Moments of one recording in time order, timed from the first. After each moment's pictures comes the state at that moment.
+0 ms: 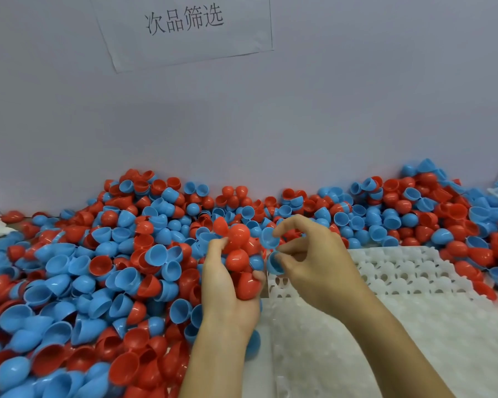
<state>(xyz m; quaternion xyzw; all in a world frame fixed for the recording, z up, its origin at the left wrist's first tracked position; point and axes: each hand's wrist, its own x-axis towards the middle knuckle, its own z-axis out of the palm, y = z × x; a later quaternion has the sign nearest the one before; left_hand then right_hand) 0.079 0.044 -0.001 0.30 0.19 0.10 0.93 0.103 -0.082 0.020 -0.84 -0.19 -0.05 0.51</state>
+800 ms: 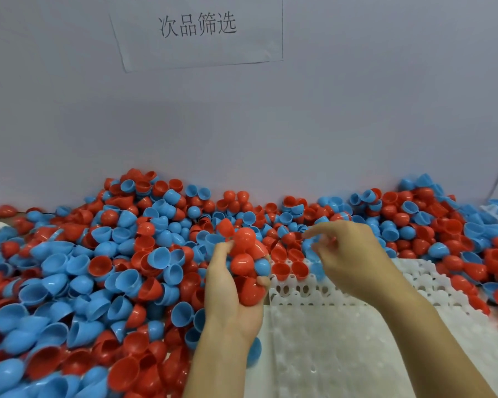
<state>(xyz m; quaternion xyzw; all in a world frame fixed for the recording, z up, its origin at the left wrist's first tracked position) 0.079 0.046 0.005 0.30 0.17 0.06 0.94 0.136 -0.117 0.028 -0.94 -0.16 -0.11 0.29</state>
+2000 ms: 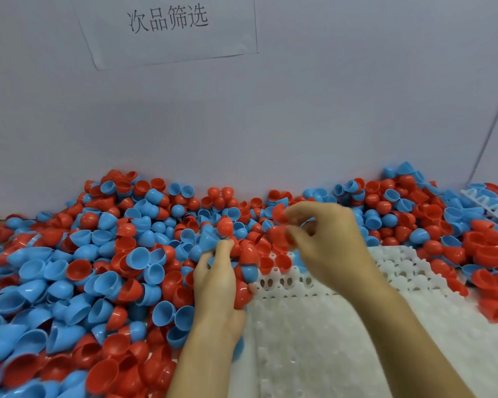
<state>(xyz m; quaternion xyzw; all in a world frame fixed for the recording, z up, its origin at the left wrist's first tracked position) 0.085 0.035 -0.005 0.47 0.23 0.12 0.85 0.117 -0.105 0.044 -0.86 -0.19 -0.19 0.43</state>
